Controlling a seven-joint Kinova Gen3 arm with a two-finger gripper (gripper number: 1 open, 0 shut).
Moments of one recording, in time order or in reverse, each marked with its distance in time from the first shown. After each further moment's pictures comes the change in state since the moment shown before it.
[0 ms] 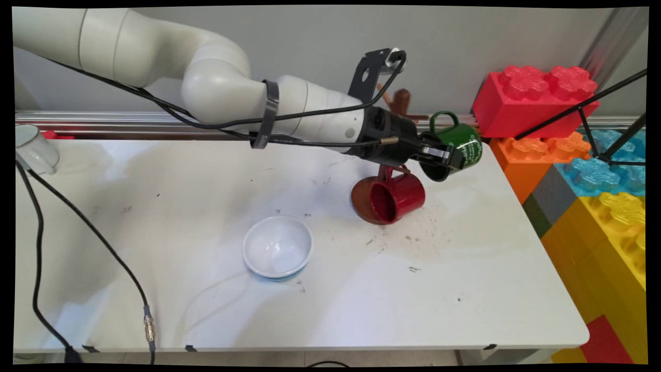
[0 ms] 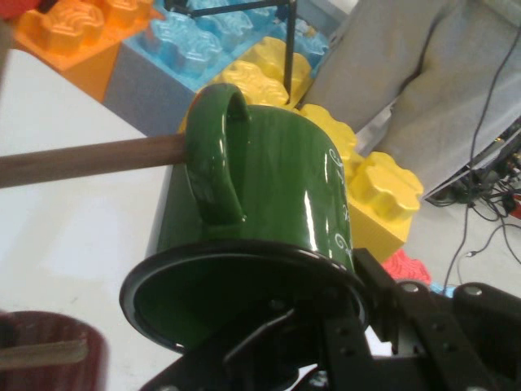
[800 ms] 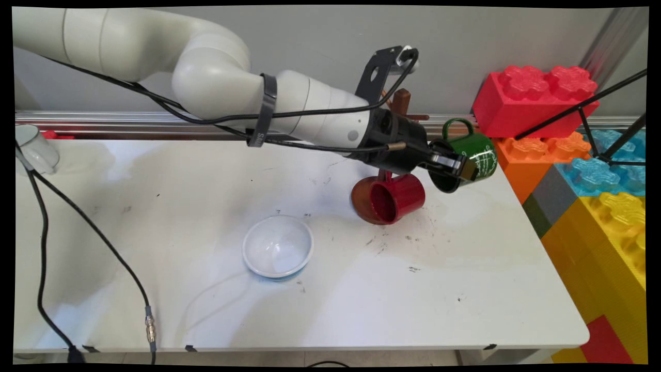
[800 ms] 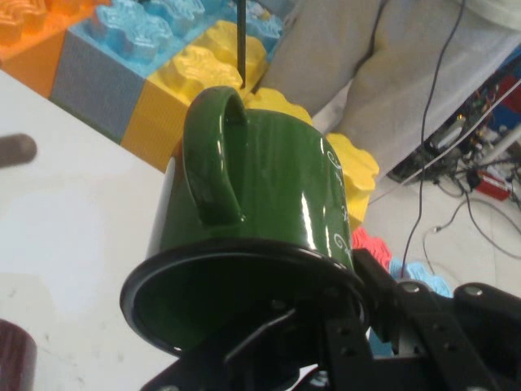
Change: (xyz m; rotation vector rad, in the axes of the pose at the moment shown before) arm 0.001 0.025 -0.008 -0.045 -0.048 0.033
